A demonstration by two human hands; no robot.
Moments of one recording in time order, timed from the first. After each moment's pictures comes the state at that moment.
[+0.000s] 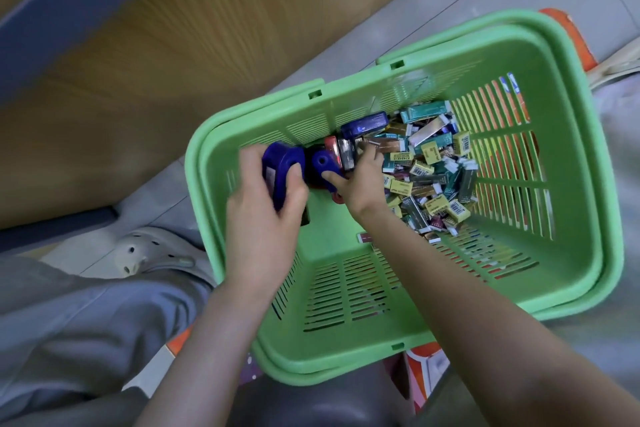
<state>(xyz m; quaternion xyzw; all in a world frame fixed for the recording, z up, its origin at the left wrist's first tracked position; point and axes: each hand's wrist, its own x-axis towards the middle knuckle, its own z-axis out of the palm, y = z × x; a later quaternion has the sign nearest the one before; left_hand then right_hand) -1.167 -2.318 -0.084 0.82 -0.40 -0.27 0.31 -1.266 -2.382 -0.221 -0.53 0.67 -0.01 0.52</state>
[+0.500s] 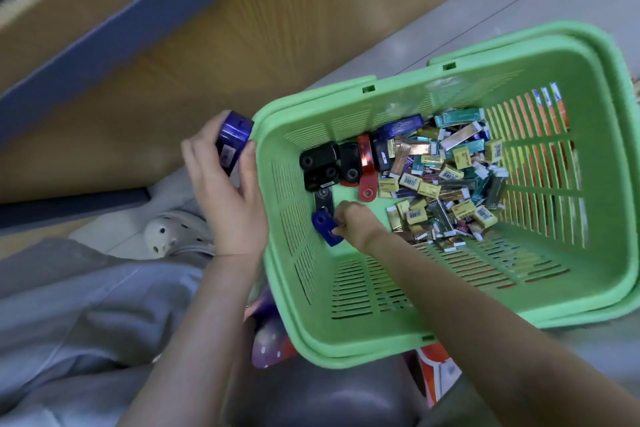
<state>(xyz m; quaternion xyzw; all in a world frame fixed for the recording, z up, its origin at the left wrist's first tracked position) -1.107 -2.293 -0.100 0.83 -0.36 -0.07 0.41 -1.256 -2.326 -0.232 -0.65 0.47 0.28 0.53</state>
